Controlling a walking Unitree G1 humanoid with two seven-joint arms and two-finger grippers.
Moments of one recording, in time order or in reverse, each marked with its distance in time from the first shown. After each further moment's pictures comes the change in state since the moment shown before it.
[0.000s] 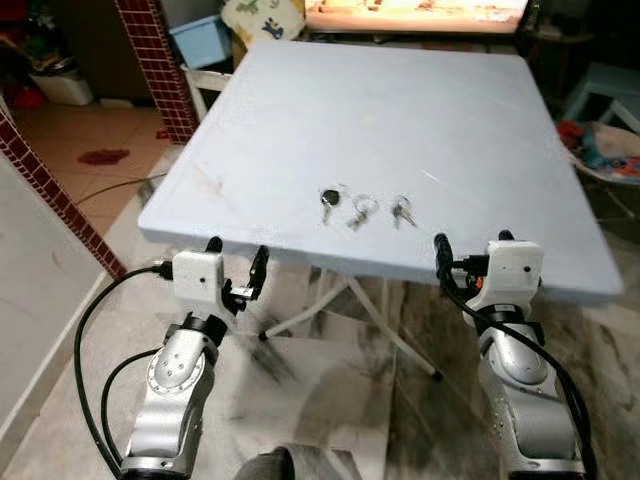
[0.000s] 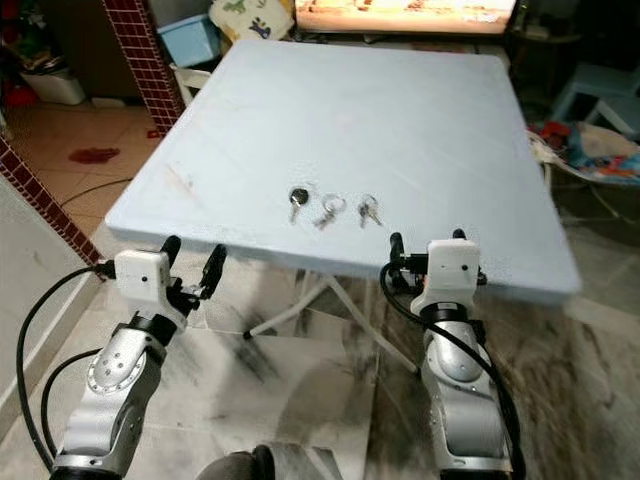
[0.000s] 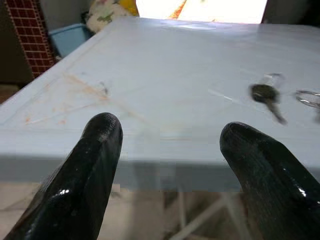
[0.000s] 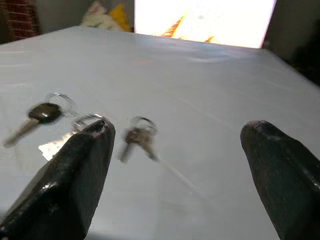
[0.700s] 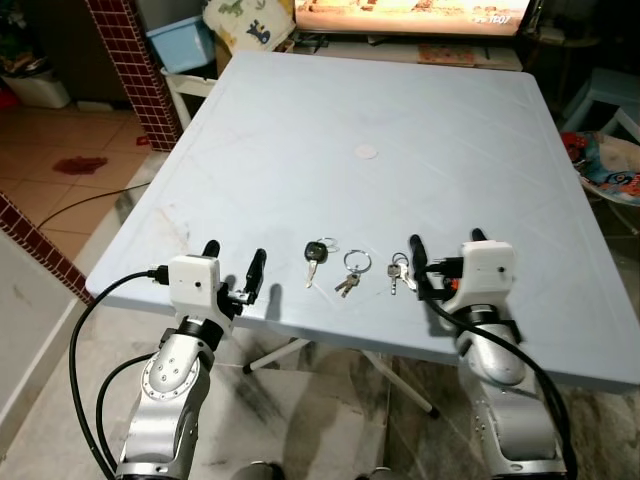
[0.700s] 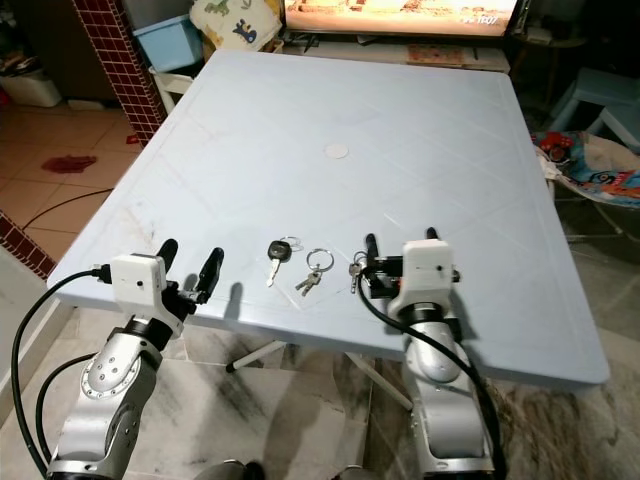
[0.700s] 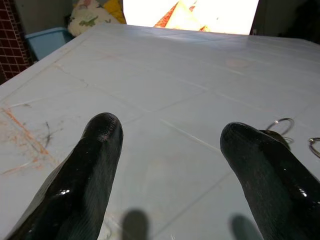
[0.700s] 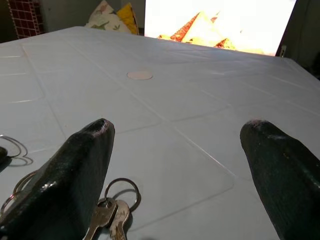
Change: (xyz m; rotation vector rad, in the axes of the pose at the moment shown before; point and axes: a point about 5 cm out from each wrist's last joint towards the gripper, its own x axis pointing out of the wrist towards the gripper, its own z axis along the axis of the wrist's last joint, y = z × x) left arm 0.001 -0.012 0.003 -0.026 -0.018 -0.057; right arm -0.002 0.003 0.000 -0.015 -0.005 0.023
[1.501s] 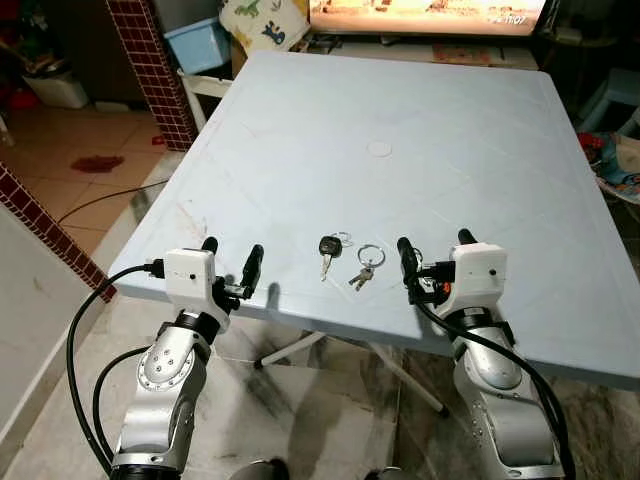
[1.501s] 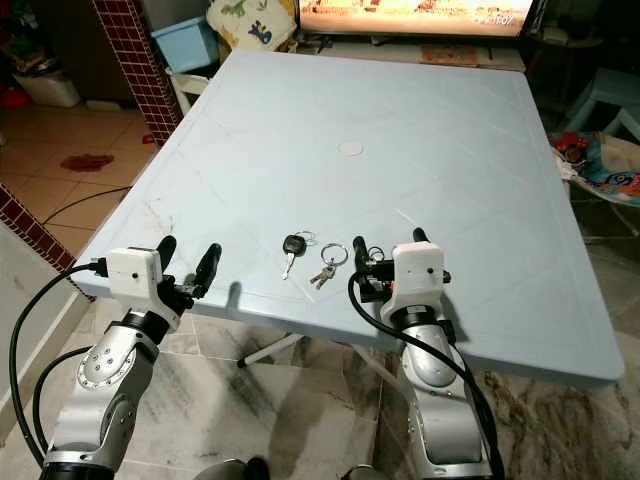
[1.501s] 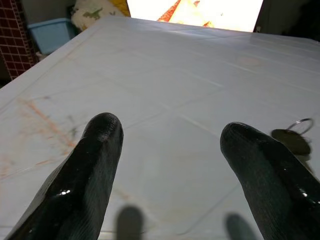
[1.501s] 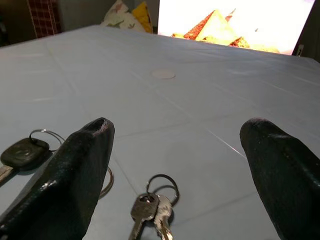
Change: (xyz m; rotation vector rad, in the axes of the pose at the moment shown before) left arm 0.007 0.004 0.004 -0.024 0.016 -0.013; right arm -0.004 0.005 0.001 0.005 -0.007 0.041
